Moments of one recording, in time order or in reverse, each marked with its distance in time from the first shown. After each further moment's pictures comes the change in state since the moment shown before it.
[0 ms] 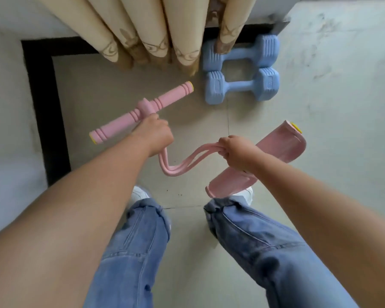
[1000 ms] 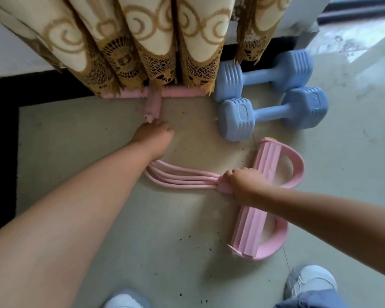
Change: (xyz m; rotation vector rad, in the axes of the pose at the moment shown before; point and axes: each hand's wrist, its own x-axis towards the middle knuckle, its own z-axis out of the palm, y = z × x) left_hand 0.184 -0.072 0.117 -0.465 0.433 -0.461; right_hand 0.190 0.017 0.094 -0.310 0.203 0.032
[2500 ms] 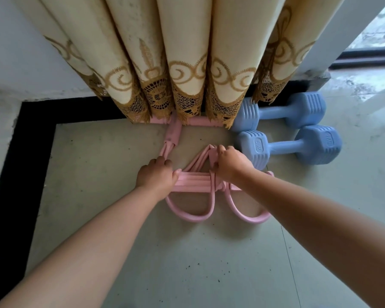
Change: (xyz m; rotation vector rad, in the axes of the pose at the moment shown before) left_hand -0.043 -0.005 0.006 -0.050 -0.048 -0.257; right_hand 0.062 -0.024 -0.073 0.332 0.212 0.116
